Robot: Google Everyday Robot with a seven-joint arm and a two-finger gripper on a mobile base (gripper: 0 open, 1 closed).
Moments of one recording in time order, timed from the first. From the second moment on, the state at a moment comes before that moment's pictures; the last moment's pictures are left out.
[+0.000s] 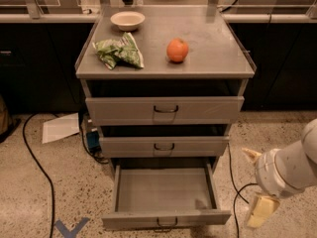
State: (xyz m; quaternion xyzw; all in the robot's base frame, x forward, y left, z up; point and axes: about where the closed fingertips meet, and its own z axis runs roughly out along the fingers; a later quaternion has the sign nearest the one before) arm 0.385 -0.228 0.703 -0.64 0.75 0.05 0.18
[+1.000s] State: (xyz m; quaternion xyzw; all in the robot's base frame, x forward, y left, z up) arm 0.369 -0.194 0.546 -0.62 0.74 0.15 0.21
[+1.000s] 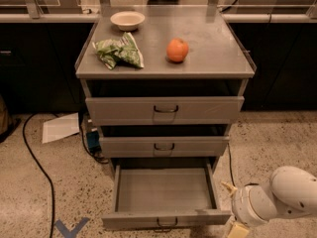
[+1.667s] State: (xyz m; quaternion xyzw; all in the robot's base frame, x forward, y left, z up) arm 0.372 -0.181 0.525 -0.62 0.74 0.16 0.21
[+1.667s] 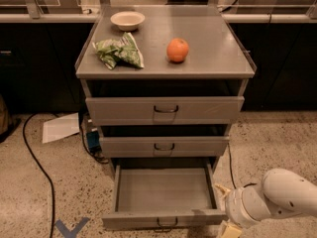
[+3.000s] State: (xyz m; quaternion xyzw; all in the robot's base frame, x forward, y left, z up) arm 0.376 -0.141 0.360 -0.59 0.74 0.26 0.20
